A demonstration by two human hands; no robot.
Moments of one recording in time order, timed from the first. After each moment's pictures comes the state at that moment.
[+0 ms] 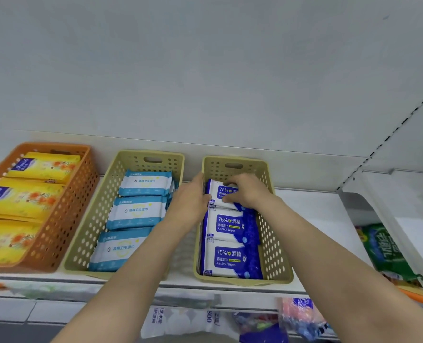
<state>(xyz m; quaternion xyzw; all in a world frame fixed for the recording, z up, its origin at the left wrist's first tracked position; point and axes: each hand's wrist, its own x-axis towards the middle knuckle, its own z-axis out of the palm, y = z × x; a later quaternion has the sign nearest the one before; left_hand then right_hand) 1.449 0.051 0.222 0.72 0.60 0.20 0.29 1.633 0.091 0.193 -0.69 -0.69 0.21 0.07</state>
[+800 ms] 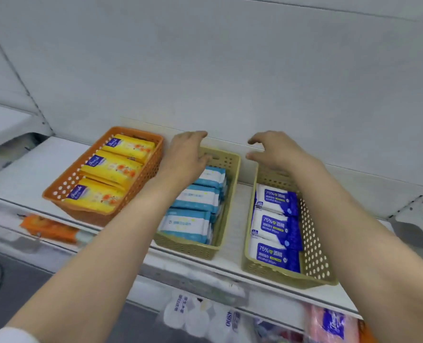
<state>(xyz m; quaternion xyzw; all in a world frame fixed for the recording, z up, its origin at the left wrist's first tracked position) 1.317 0.050 0.296 0.73 0.62 0.27 0.09 1.544 0.104 0.320 -0.60 -0.79 0.08 0.05</state>
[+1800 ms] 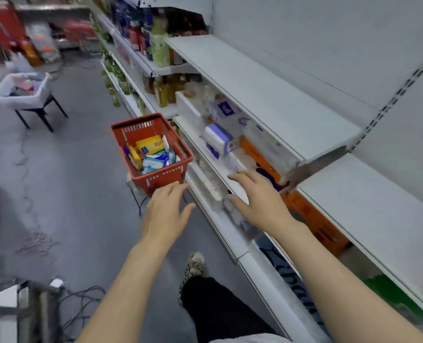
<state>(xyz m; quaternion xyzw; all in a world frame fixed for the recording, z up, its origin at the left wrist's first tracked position) 0.610 -0.265 0.160 0.40 0.87 0.28 0.01 0.753 -0.083 0.188 -0.21 -0.95 0.18 0.12</state>
